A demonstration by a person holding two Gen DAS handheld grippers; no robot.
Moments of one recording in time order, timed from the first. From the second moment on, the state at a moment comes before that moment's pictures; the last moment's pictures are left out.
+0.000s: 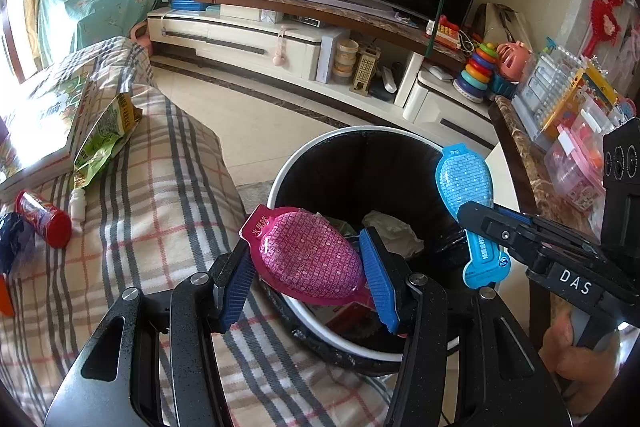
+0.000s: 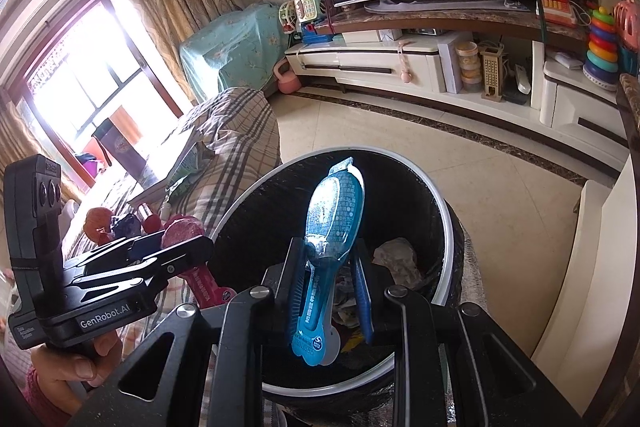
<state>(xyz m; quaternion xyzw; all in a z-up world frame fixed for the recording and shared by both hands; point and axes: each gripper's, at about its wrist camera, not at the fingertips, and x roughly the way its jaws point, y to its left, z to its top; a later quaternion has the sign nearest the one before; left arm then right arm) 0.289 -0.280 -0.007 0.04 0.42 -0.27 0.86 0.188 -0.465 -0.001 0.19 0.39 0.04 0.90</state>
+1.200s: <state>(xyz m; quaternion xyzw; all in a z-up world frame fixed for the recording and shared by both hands) 0.227 -0.108 -0.034 -0.06 0.44 -0.15 0.89 0.161 -0.352 0.004 0.19 0.38 0.13 0.90</state>
